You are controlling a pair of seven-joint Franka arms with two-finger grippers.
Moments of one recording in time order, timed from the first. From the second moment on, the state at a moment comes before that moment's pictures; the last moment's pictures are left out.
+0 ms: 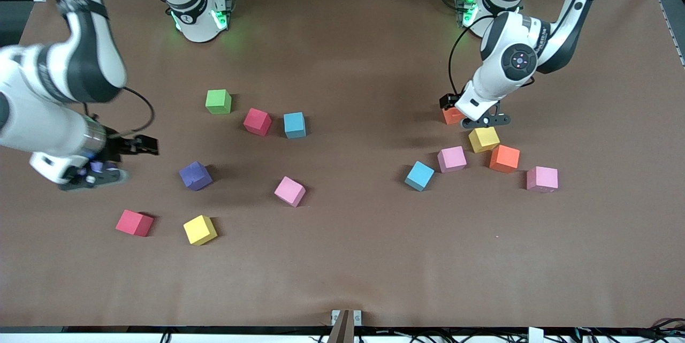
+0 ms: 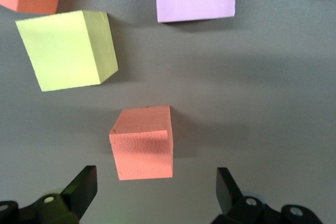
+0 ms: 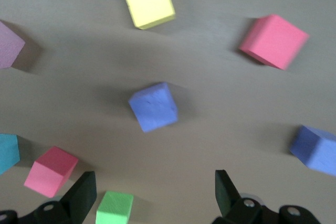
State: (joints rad) left arm -0.14 0.03 -0.27 -2.43 -0.11 2.29 -0.45; right arm 0.07 0.31 0.01 -1.71 0.02 1.87 -0.15
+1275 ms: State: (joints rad) left arm -0.14 0.13 -0.28 -2.49 -0.10 2.40 -0.51; right arm 0.08 0.44 0.03 -1.85 0.00 2.12 -0.23
